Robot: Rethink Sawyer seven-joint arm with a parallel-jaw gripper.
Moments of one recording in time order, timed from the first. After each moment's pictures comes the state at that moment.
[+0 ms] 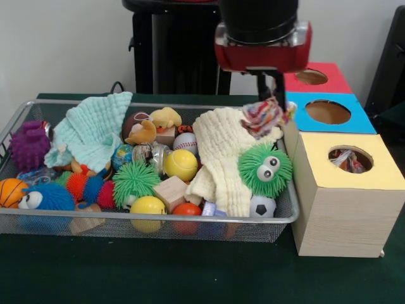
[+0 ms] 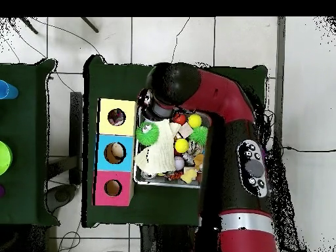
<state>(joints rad) -0.26 -0.57 0.12 1.21 0.11 1.10 1.84</state>
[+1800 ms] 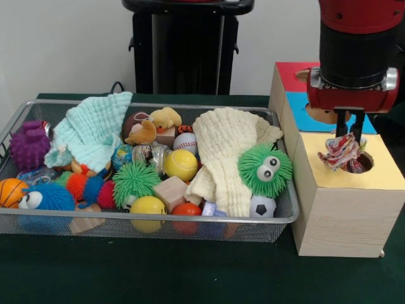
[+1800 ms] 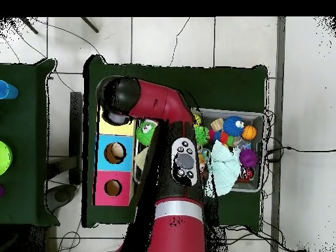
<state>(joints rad) -0.01 -0.46 -0.05 1.22 0.27 0.94 1.84</state>
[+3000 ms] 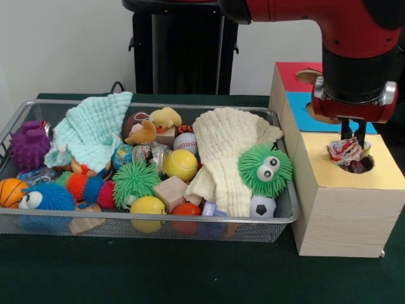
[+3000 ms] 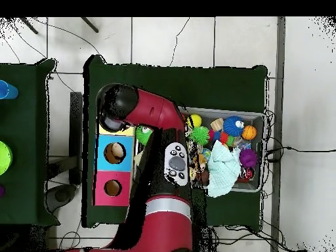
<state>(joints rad) 0.03 -0.42 -0.09 1.27 0.40 0.94 1.88</state>
